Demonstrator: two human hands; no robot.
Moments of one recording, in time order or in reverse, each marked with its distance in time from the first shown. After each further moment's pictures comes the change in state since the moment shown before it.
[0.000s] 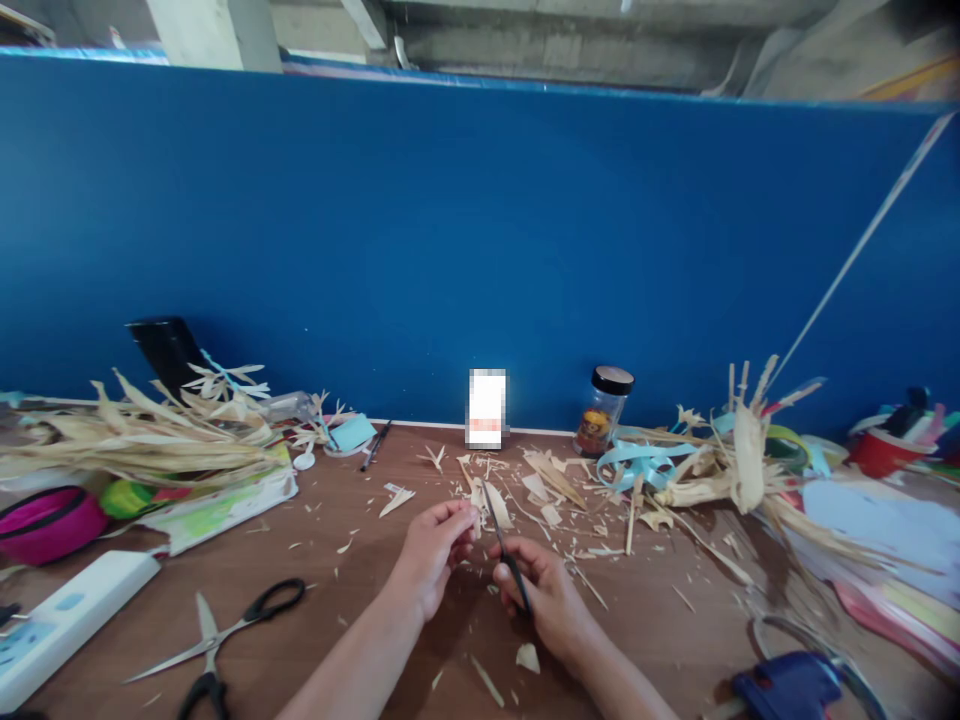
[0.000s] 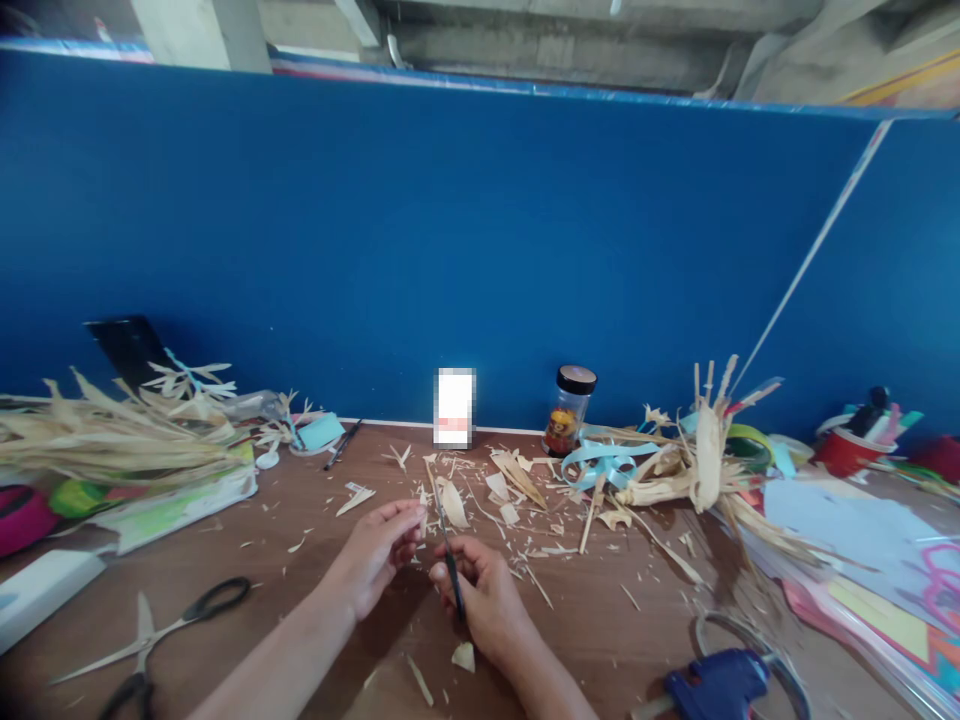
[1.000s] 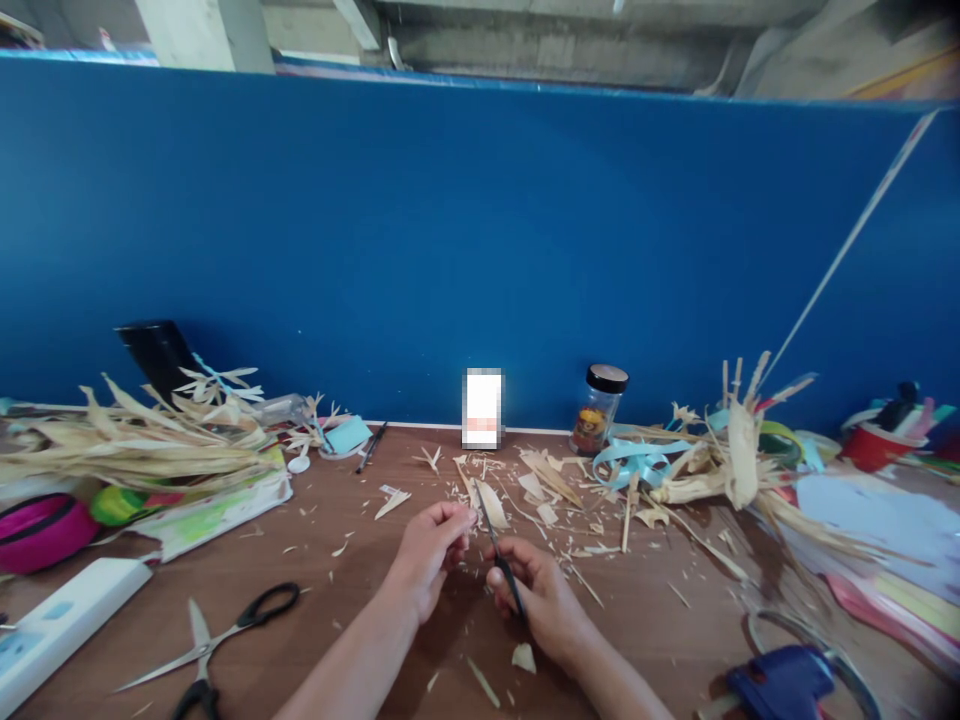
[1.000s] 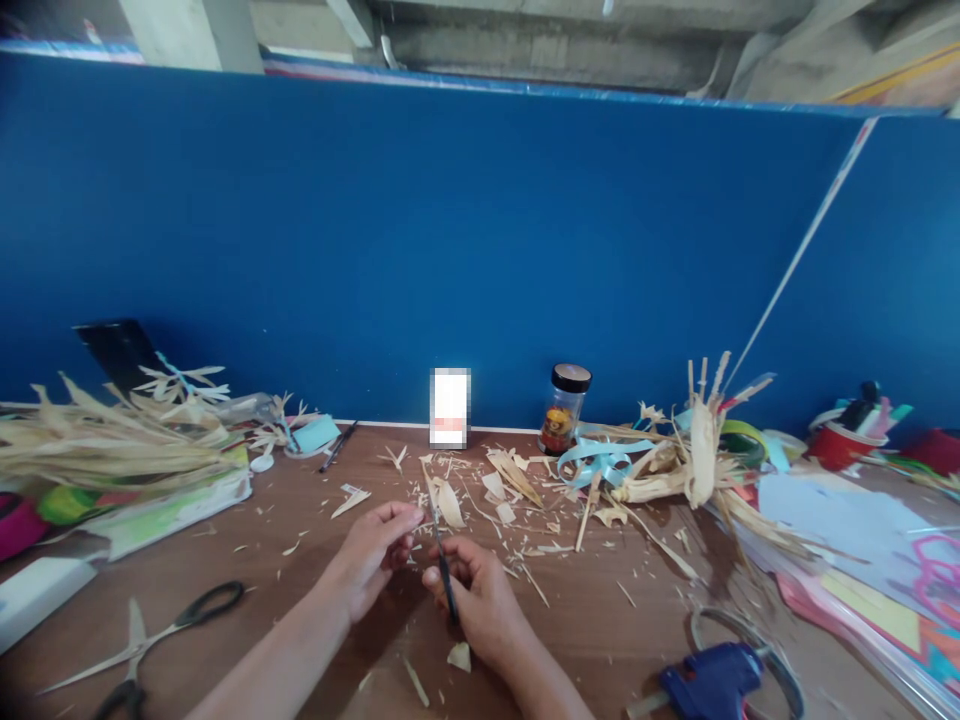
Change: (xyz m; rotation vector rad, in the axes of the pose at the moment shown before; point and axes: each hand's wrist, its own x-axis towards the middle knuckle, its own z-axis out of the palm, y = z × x) left_hand -0.002 0.000 0.001 0.014 0.007 0.000; right_hand 0.000 0.005 -0.003 -0.020 -0.062 -0.033
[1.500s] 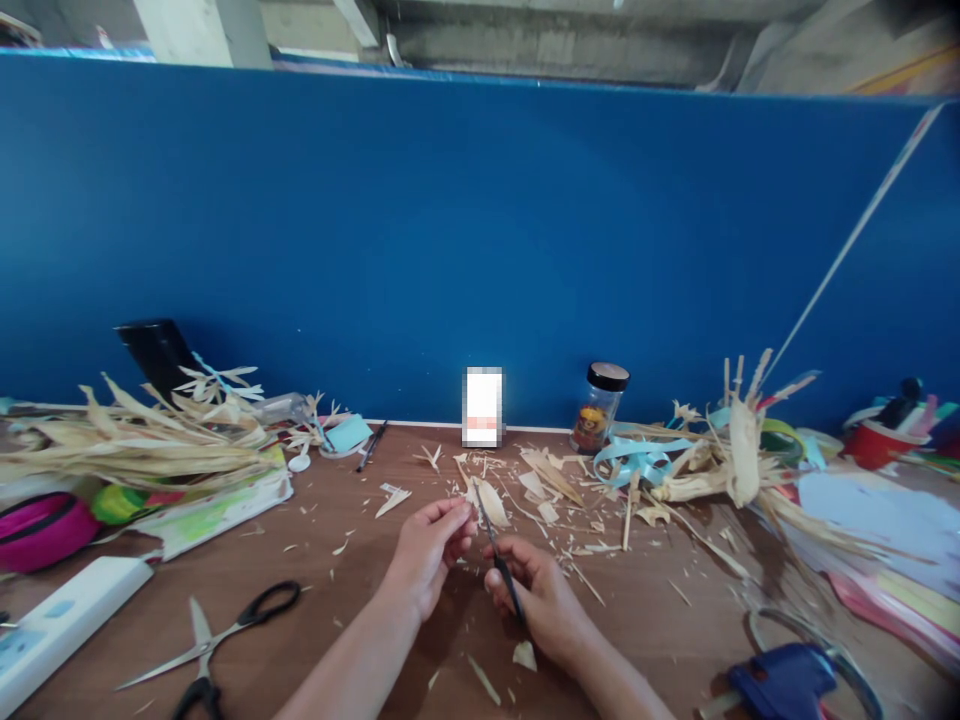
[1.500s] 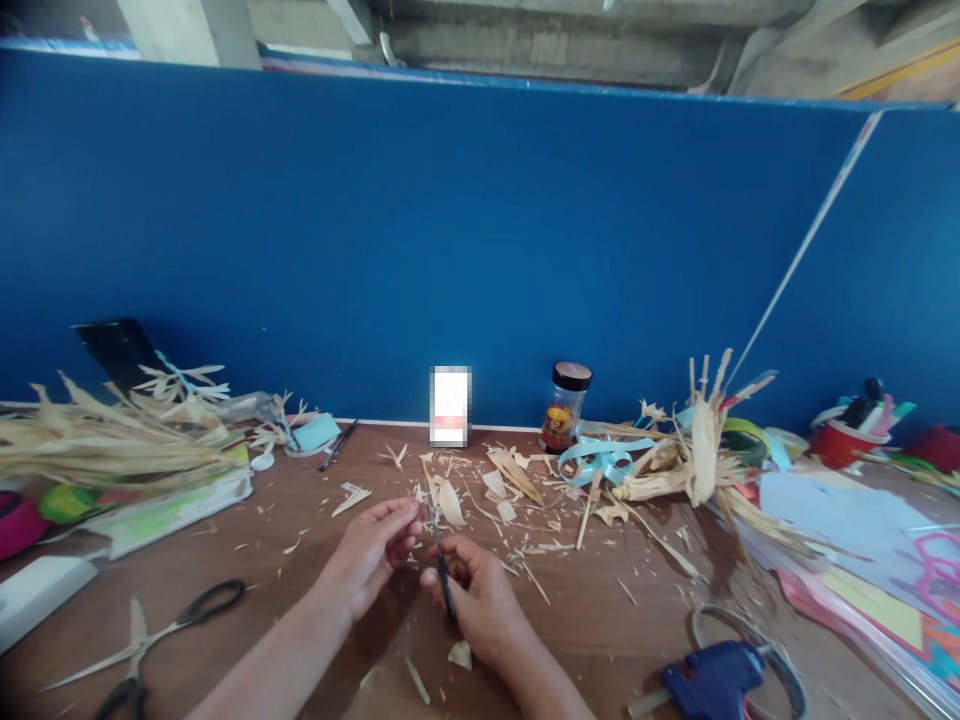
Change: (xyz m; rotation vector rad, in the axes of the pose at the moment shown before) left_hand 0.002 0.000 0.000 -0.148 0.041 0.012; right_hand 0.001 0.004 -0.001 -0.061 -0.012 -0.051
